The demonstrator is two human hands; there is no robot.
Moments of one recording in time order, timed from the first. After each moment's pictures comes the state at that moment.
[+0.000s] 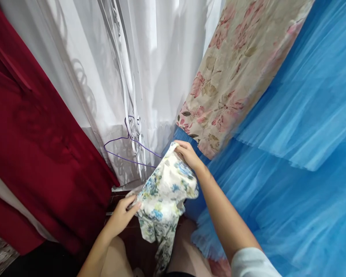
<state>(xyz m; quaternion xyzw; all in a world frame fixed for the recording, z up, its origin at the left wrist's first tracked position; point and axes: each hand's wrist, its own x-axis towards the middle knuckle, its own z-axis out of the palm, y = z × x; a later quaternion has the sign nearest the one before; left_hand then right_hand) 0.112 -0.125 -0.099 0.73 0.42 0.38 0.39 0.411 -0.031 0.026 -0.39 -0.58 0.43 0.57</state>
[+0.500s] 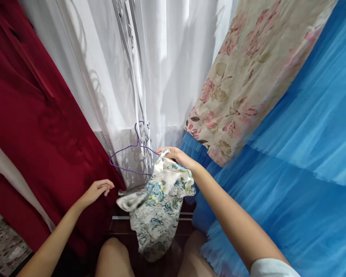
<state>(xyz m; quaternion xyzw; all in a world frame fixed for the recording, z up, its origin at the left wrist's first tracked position) -0.048 -0.021 -0.087 0.76 0.43 0.33 0.36 0.365 -0.013 0.043 -0.31 -0.57 0.64 0.42</state>
